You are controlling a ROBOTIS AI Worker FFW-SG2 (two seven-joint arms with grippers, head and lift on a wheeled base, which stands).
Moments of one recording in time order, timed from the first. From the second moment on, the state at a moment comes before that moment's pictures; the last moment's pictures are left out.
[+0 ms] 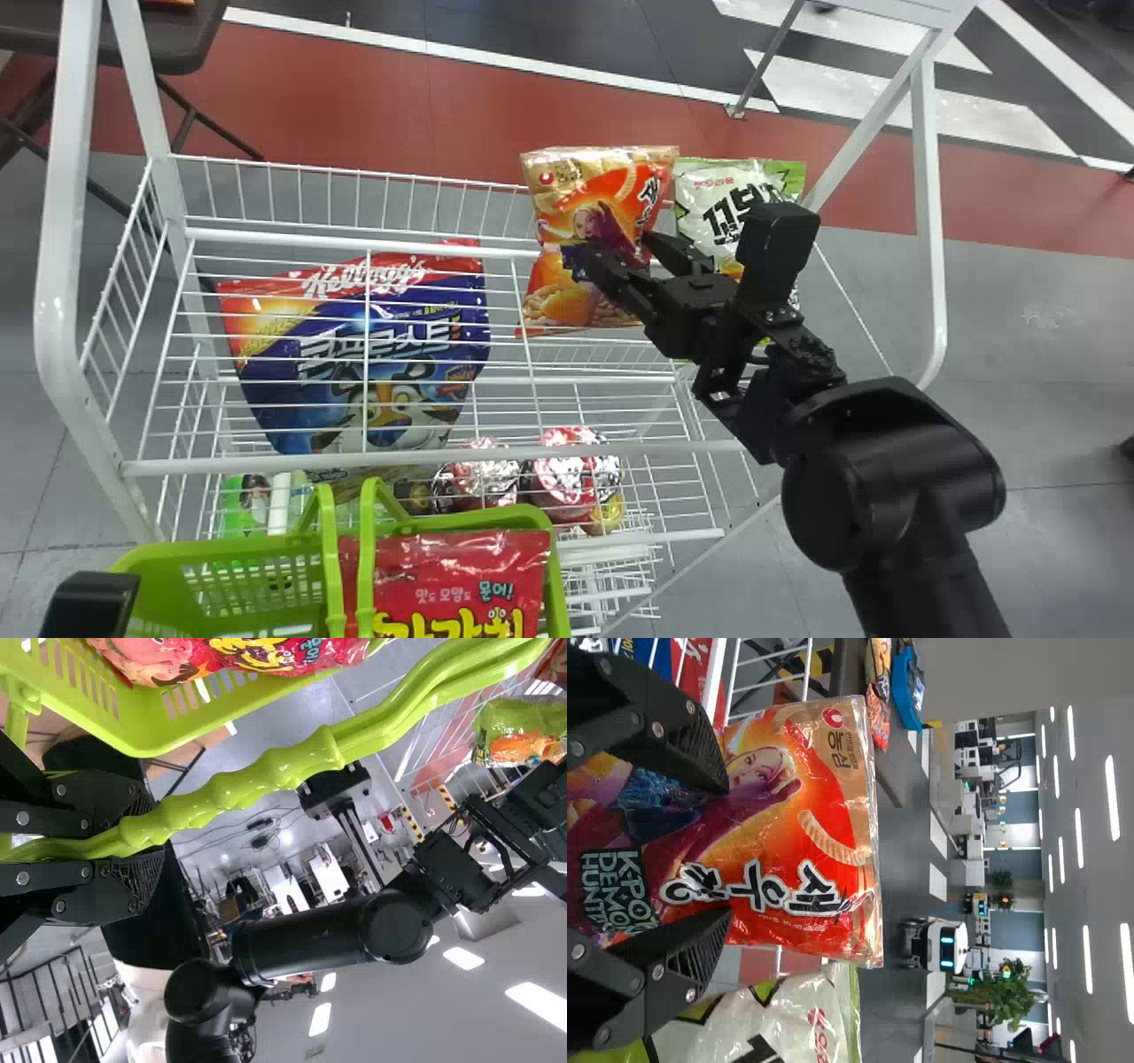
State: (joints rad) left arm 0.62 0.09 -0.12 -2.37 0.07 1.29 -1.31; right arm 0.17 -0.37 -0.04 -2.00 -0.39 0.51 0.09
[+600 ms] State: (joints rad) left arm 0.62 0.09 -0.12 -2.37 0.07 1.29 -1.31; right arm 0.32 -0.42 -0.24 -2.42 -0.55 0.97 0.16
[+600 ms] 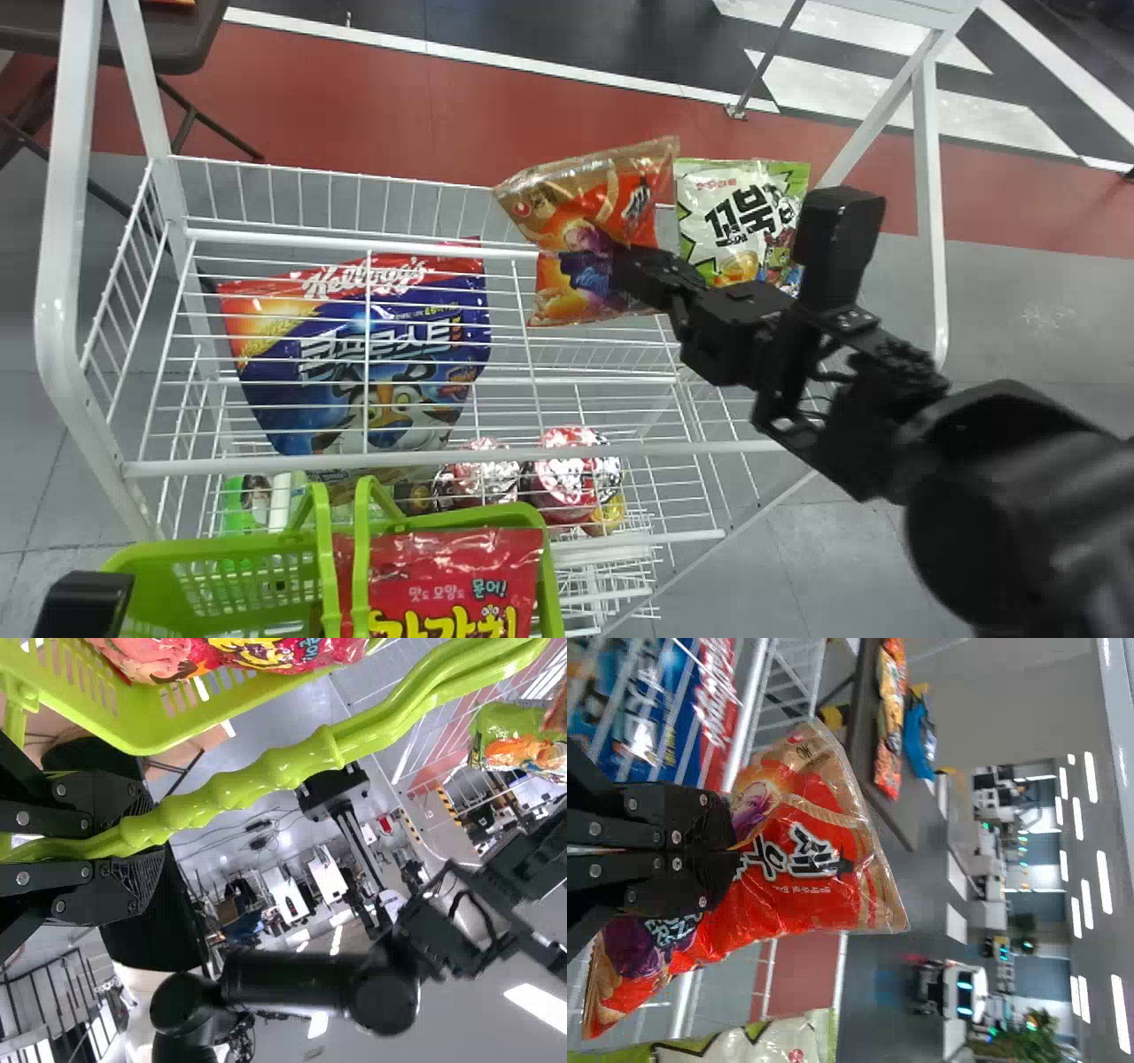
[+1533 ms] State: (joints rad) left arm 0.61 0.08 -0.14 -2.38 0.07 1.30 -1.30; right arm 0.48 -0.25 -0.74 -2.80 -1.21 1.56 0.26
